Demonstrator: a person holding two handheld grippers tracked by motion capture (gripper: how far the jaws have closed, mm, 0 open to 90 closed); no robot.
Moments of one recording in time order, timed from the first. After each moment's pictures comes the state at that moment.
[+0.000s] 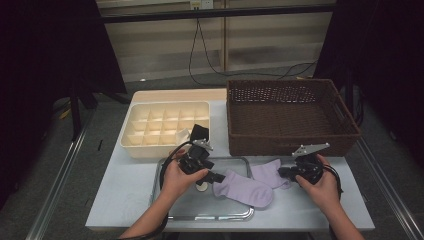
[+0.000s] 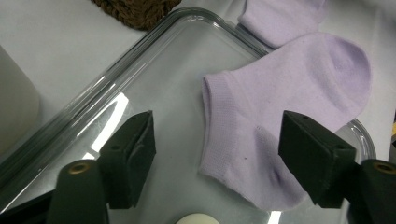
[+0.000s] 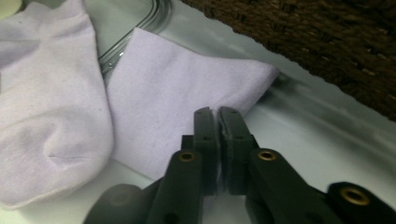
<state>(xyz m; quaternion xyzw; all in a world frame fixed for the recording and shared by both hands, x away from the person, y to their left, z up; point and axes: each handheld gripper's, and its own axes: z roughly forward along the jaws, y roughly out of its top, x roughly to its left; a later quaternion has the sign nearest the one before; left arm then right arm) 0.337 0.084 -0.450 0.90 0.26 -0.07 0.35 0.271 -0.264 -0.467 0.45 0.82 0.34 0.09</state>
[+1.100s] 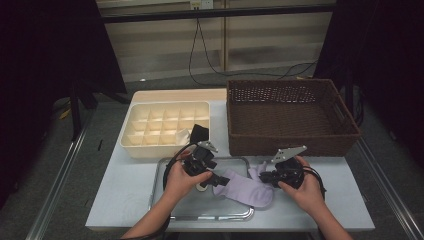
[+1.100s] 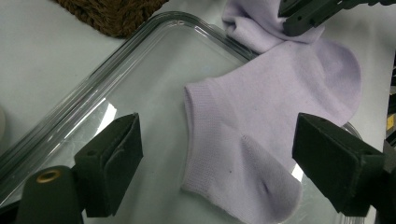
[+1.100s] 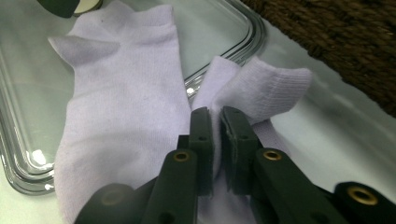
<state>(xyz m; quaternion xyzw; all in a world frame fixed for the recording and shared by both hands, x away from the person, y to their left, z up) 0.335 0.074 -0.452 0.90 0.24 -0.08 0.35 0.268 -0.212 -0.463 0.36 0.86 0.35 0.07</state>
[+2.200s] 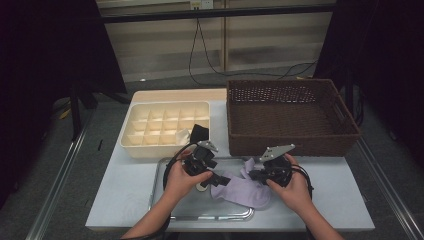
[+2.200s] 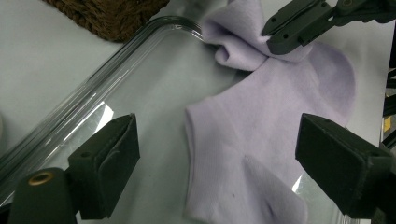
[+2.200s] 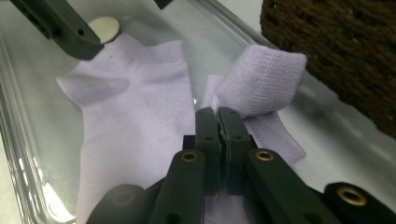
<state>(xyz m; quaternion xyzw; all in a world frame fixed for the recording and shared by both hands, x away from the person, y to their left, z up) 0.335 0.073 -0.450 0.90 0.24 -0.08 0.35 0.274 -0.180 -0.456 0.36 0.86 0.37 0.07</state>
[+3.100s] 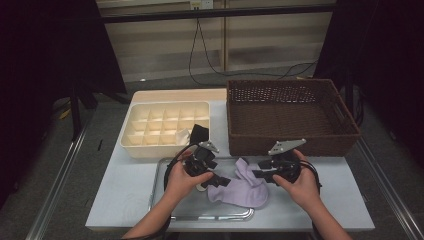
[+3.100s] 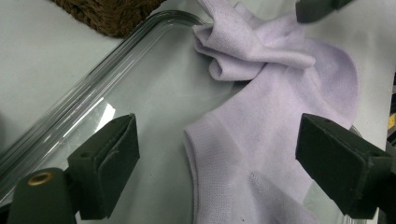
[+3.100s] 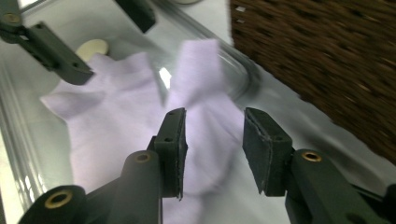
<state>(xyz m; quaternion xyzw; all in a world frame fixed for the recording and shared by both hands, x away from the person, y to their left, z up) 0.333 0.071 -0.453 0.90 0.24 -0.08 0.35 0.277 -0.203 -0.445 0.39 0.83 0.38 0.08</state>
